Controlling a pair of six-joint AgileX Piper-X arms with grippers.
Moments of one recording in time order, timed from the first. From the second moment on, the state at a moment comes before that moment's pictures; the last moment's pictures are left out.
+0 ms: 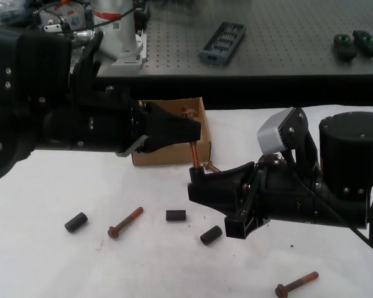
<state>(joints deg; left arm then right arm) -23.5 81.2 -51.8 2.8 47.8 -19.4 41.4 79.0 -33.2 -20.4 -28.8 9.8</state>
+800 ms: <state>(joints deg) -23.7 81.2 -52.2 12.3 51.2 -3.2 41.5 79.4 -33.2 -22.5 -29.7 12.4</state>
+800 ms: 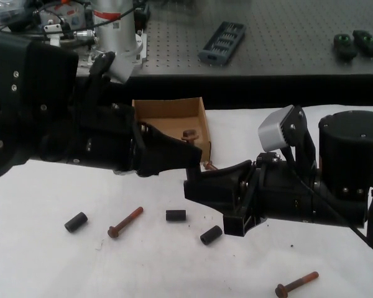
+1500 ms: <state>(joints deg) -23.1 79.9 -52.2 11.4 42.5 1.5 36.8 81.6 -40.6 -17.8 -28.7 12.8</state>
